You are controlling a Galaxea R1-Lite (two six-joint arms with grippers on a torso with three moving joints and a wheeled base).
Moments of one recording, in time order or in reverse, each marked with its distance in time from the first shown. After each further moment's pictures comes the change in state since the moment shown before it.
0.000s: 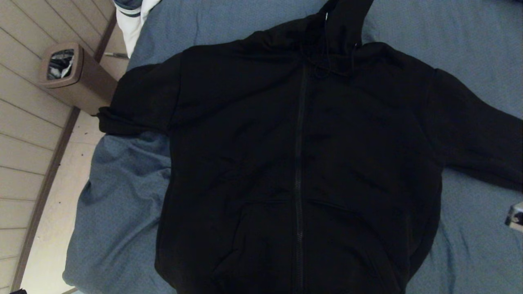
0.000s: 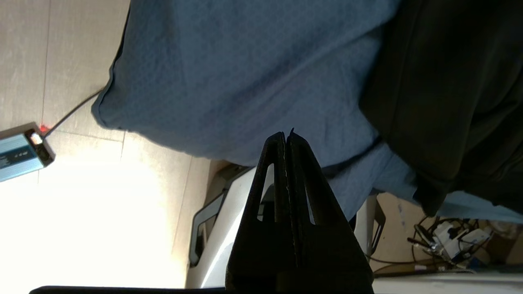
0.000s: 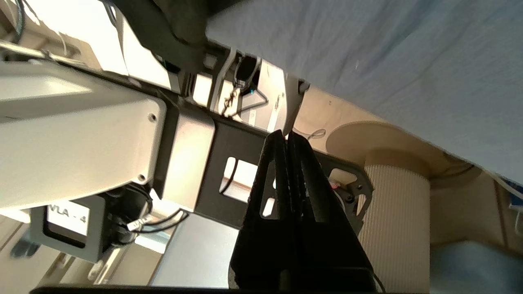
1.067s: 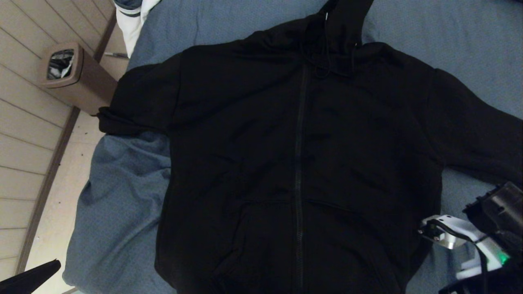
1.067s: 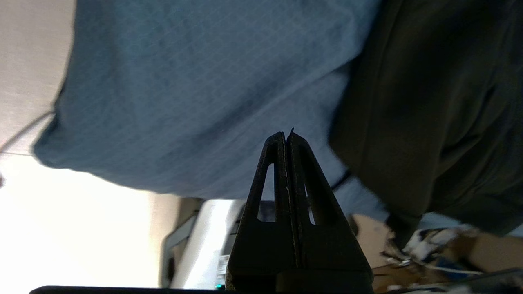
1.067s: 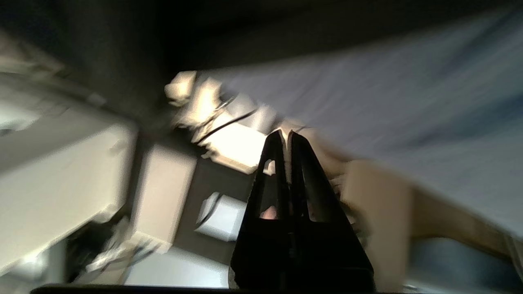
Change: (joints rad) left arm 0.000 0.151 0.075 -0.270 -0.081 -0.038; right arm 0.089 0.240 0.204 -0.341 -0.066 0.012
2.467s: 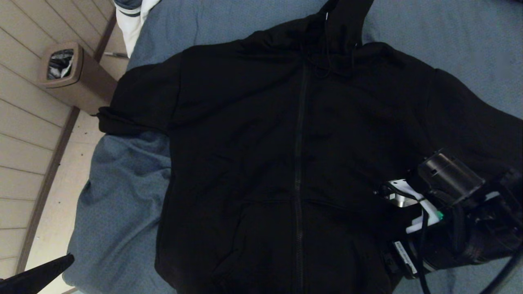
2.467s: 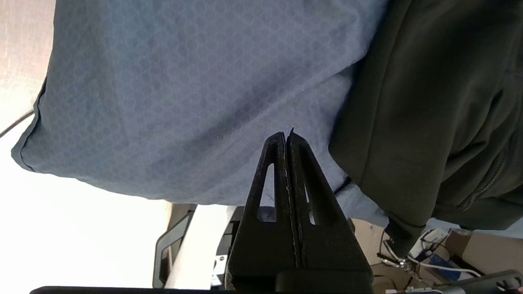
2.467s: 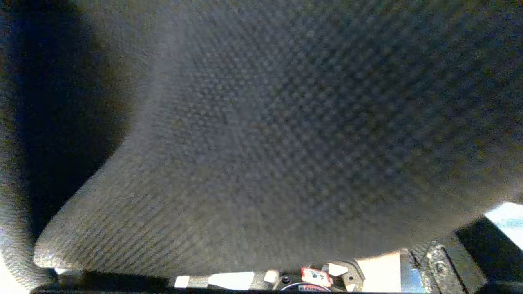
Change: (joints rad) left arm 0.000 0.066 0.042 -0.093 -0.016 -0.018; right arm 0.079 0.197 -0.193 -0.065 -0.121 0.096
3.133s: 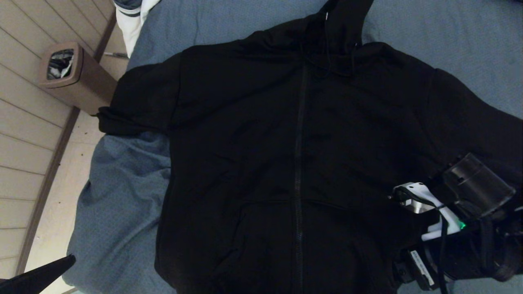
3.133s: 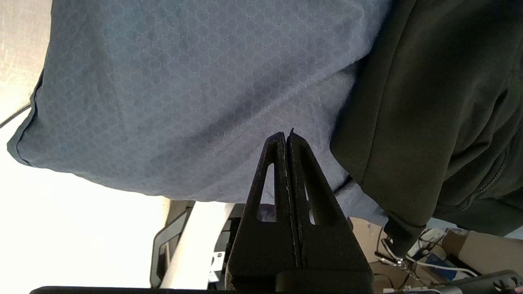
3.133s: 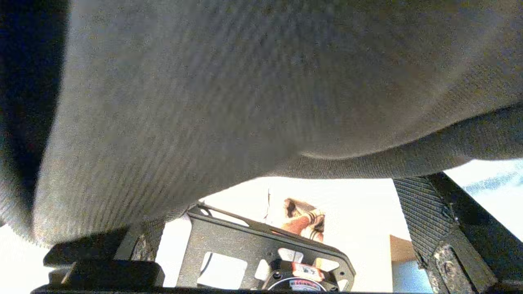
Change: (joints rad) left arm 0.000 0.004 0.003 -0.001 0.000 -0.014; right arm 0.024 -0.083 0.050 0.001 -0.041 0.001
